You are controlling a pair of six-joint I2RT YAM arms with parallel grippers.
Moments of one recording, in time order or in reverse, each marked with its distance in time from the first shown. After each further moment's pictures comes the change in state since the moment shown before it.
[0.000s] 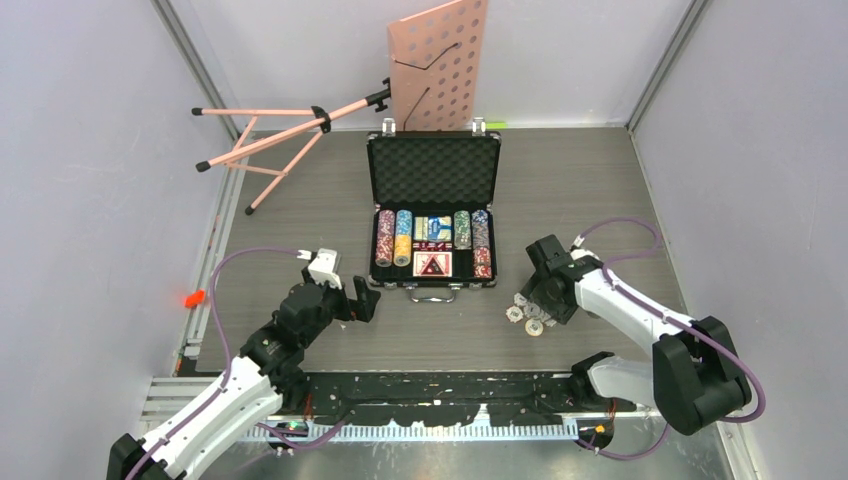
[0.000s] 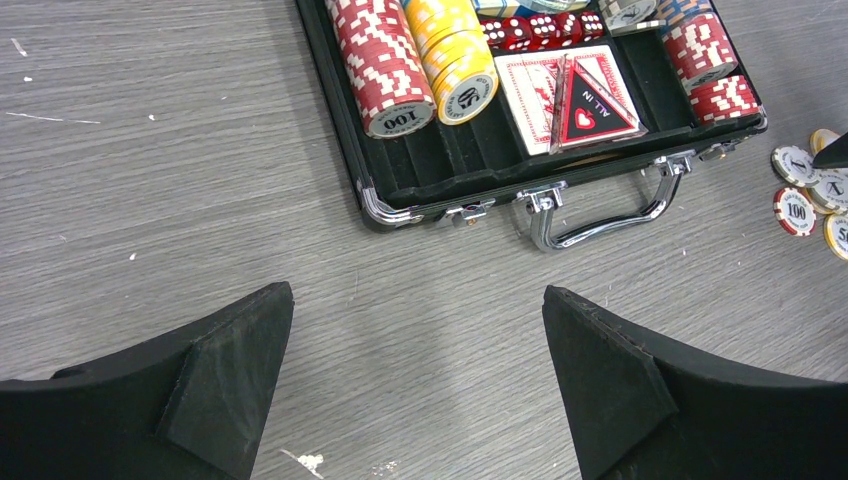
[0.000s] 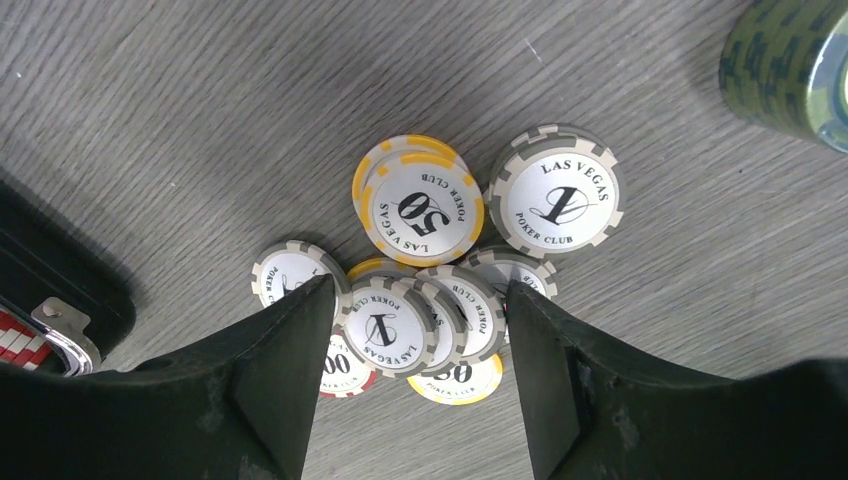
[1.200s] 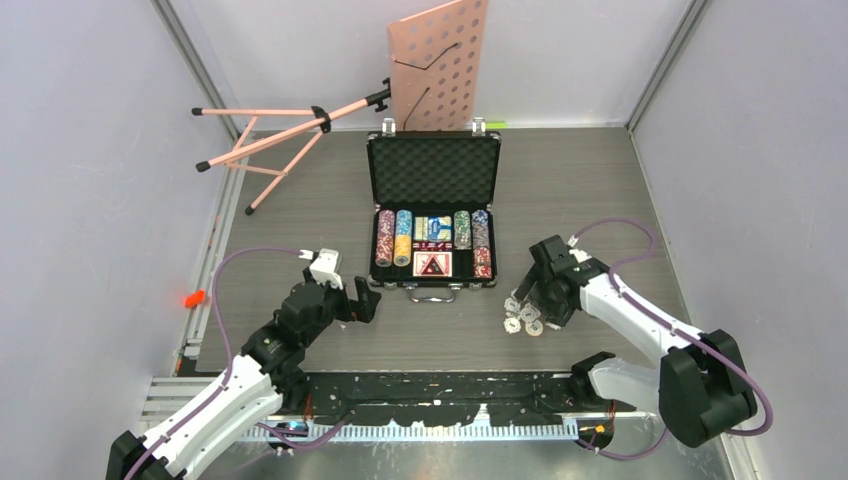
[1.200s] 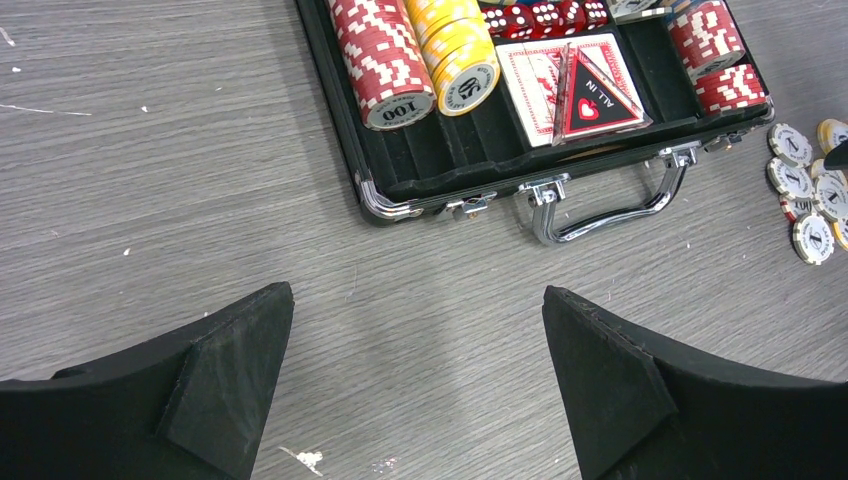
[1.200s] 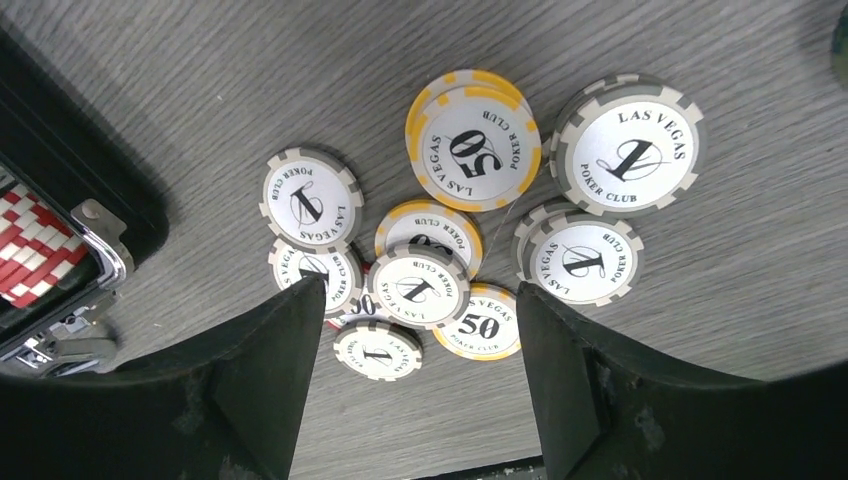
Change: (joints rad) left arm 0.000 0.020 0.000 0.002 0.007 0.000; right arm -0.005 -0.079 -0.023 0.016 -0.137 -0.076
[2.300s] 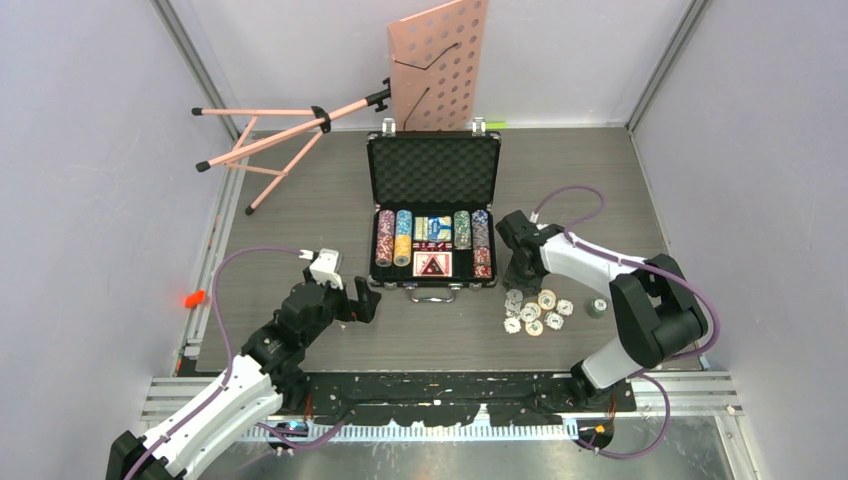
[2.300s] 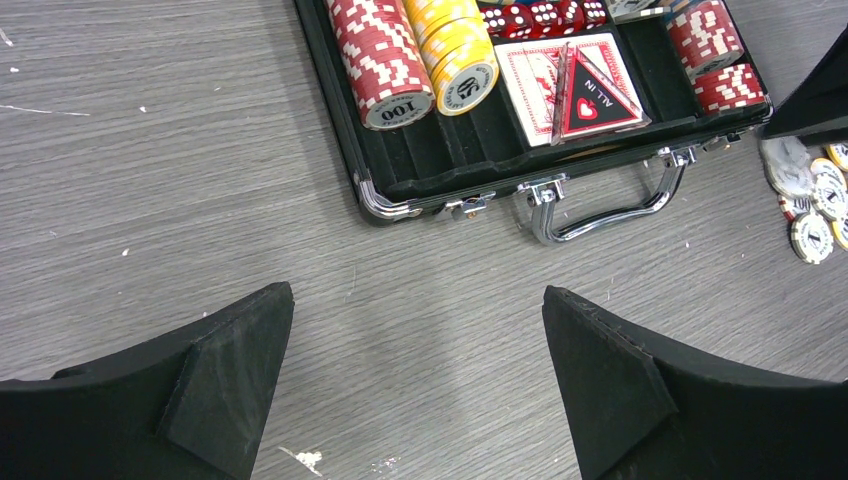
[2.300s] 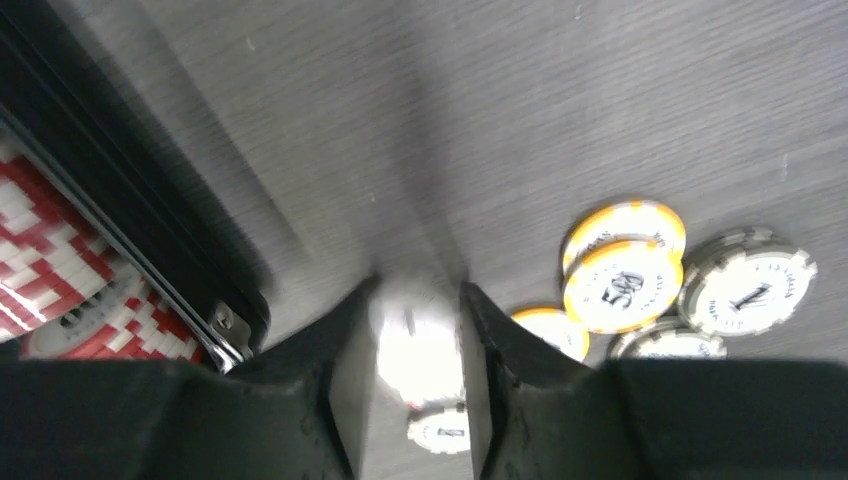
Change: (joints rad) left arm 0.000 0.000 0.000 0.000 0.002 0.000; right arm 0.080 0.418 0.274 0.018 0.076 -0.139
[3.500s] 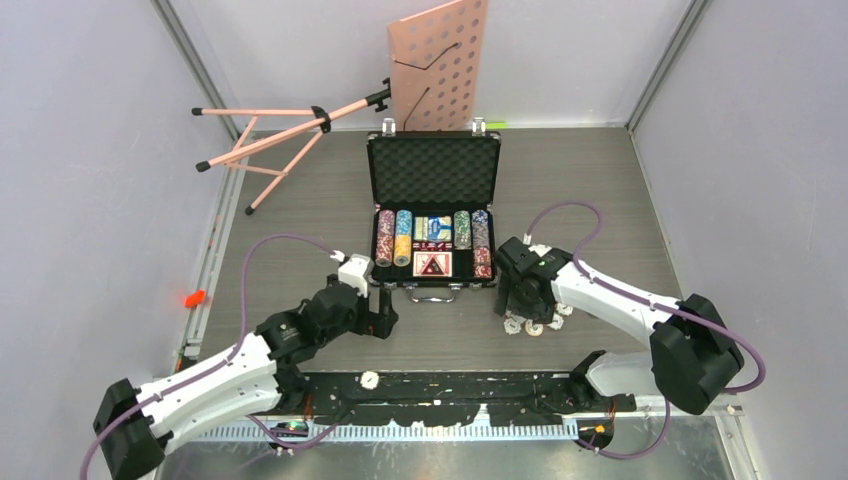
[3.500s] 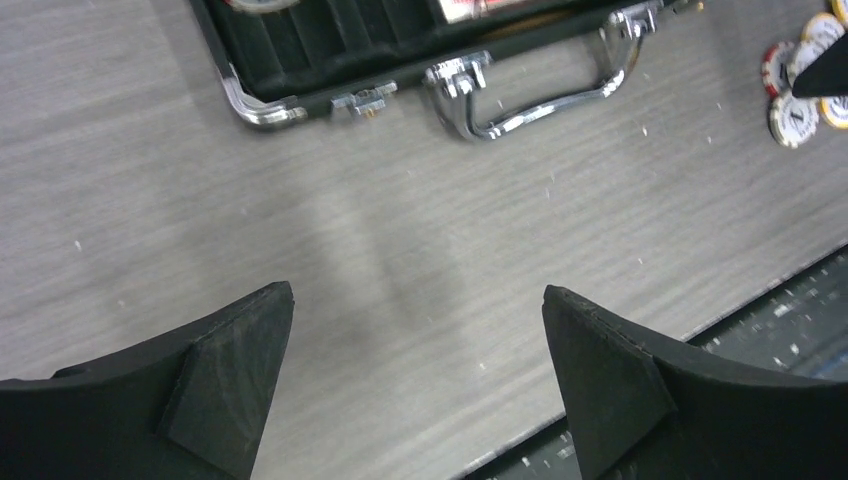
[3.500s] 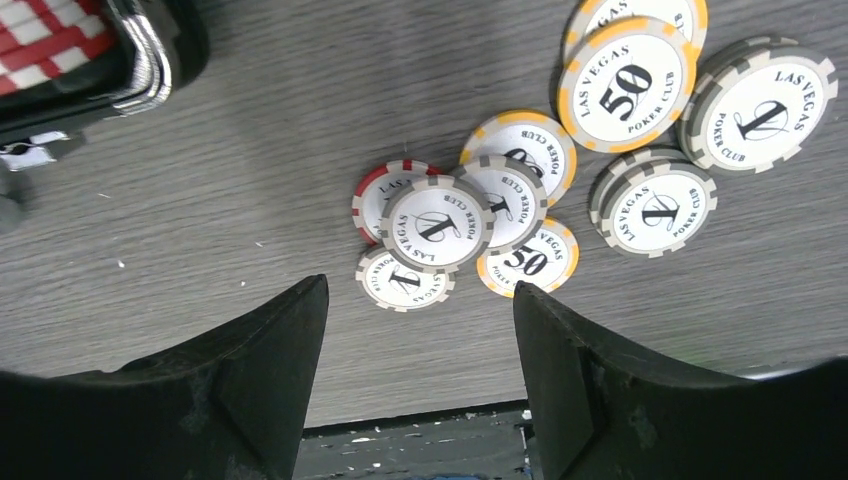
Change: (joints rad) left arm -0.230 0.185 0.140 -0.149 -0.069 -0.100; right arm 0.191 -0.250 -0.100 -0.154 -0.024 0.035
